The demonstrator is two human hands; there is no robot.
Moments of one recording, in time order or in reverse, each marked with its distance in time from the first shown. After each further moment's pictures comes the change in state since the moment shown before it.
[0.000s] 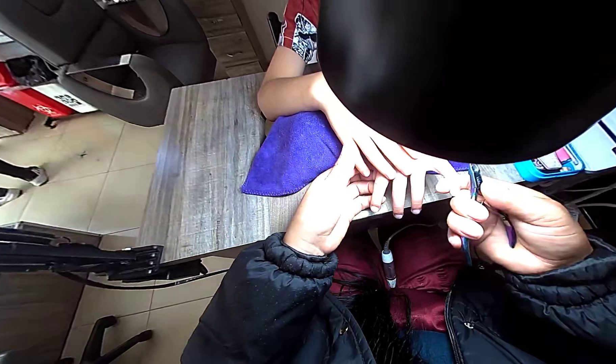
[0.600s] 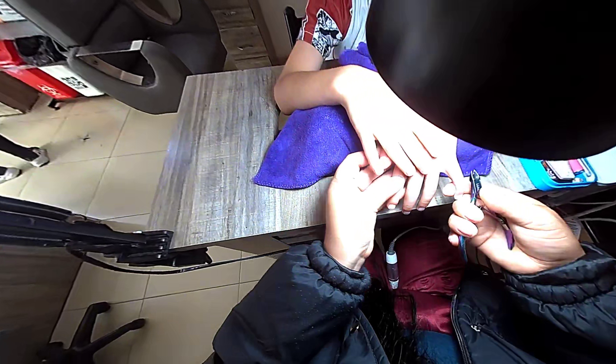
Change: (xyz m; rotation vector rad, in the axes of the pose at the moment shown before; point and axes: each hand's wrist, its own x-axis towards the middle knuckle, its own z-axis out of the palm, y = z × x) left_hand -0.012 -0.027 0.023 0.024 0.185 0.381; right_hand 0.006 0.006 -0.005 -0.105 0.111 0.040
